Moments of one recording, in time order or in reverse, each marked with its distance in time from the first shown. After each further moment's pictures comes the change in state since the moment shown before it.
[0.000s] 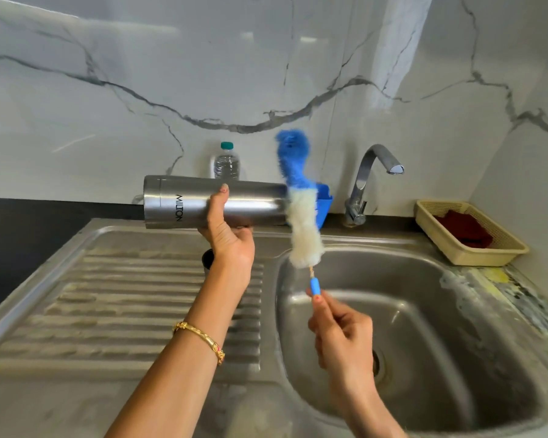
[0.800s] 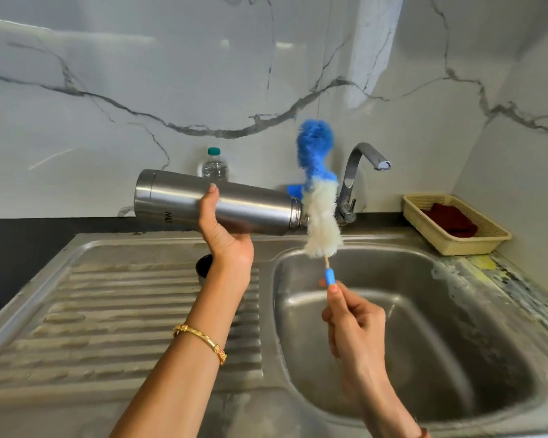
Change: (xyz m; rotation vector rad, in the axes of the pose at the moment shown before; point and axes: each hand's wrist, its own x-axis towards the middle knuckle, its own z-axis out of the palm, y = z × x) left_hand 0.010 -0.003 -0.001 -0.008 -0.227 0.023; right_hand 0.006 0.004 -0.002 -0.015 0.128 -0.082
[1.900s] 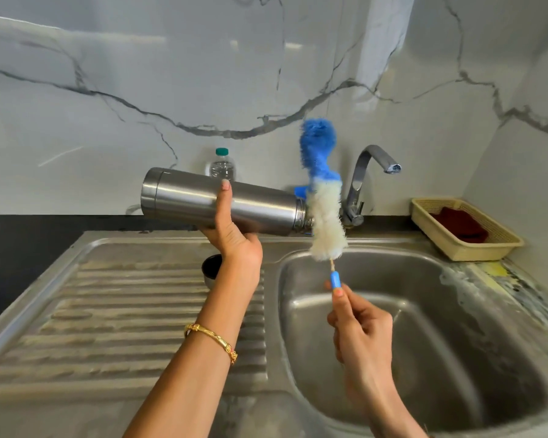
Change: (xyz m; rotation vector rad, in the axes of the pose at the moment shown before) left_hand 0.001 -0.004 0.002 0.009 0.179 0.013; right_hand 0.000 0.004 0.000 -0.046 -0.010 -0.058
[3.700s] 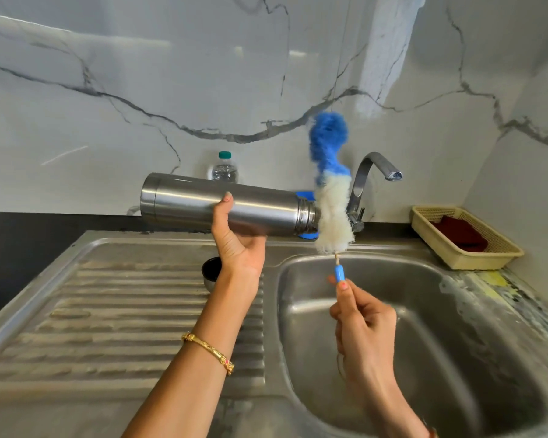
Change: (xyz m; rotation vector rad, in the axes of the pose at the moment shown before) left_hand -0.016 0.008 0.001 -0.103 -0.223 -0.120; right_hand 0.010 -0.004 -0.001 0.010 -0.003 -0.022
